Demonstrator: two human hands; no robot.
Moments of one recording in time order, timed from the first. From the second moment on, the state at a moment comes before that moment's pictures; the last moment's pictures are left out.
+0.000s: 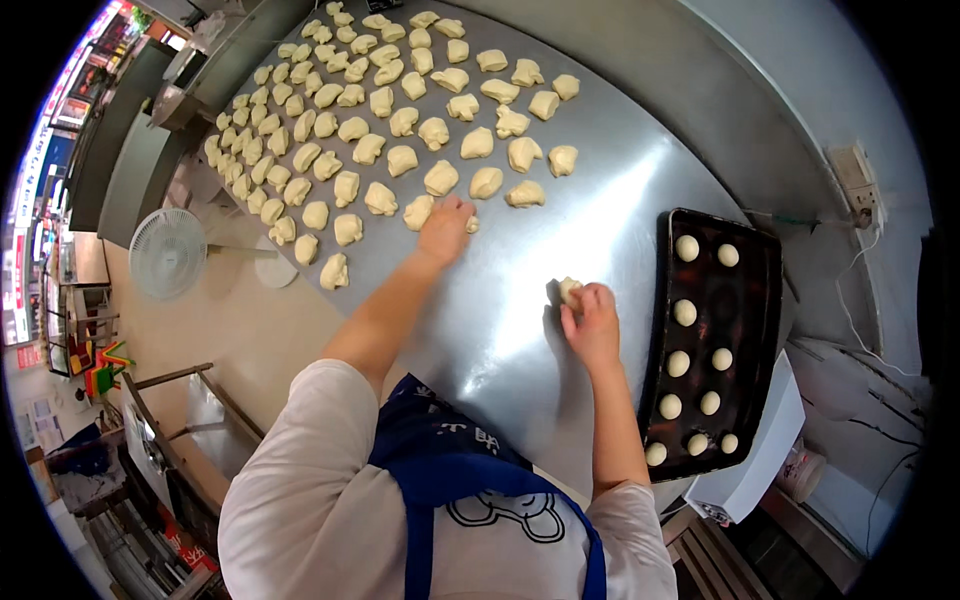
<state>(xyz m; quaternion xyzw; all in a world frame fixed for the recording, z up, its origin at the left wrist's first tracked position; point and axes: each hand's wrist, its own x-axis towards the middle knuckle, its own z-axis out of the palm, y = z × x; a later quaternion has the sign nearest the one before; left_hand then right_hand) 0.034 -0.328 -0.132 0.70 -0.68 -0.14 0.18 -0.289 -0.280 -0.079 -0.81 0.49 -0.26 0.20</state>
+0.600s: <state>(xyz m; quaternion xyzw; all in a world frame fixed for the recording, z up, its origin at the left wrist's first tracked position) 0.070 -0.124 -0.109 0.63 -0.70 -0.21 0.24 -0.315 -0.110 -0.103 -0.77 0.55 -0.26 0.20</state>
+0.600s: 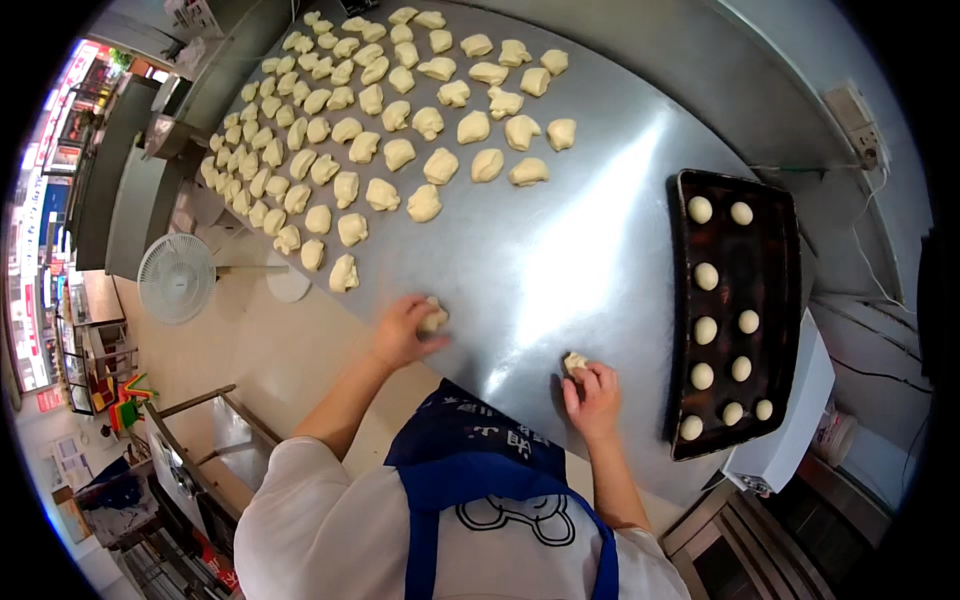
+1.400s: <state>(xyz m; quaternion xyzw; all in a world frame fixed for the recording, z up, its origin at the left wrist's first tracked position) -0.001 -0.244 -0.142 0.59 -0.74 -0.08 0.30 -0.246 -0.266 -0.140 -0.77 0.59 -0.20 0.10</state>
